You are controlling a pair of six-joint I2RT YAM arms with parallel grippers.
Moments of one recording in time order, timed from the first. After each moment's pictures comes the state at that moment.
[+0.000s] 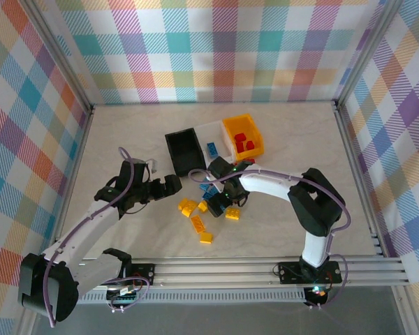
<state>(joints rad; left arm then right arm) -0.32 1.03 0.67 -0.48 0.31 -0.61 0.83 1.82 1.19 -0.75 -0.05 0.12</state>
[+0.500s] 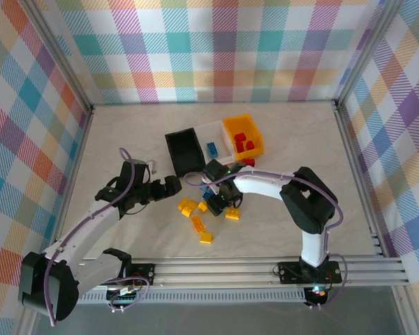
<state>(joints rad) -0.32 1.04 0.66 -0.48 0.30 -0.61 0.86 1.88 1.22 -0.72 -0.01 0.13</state>
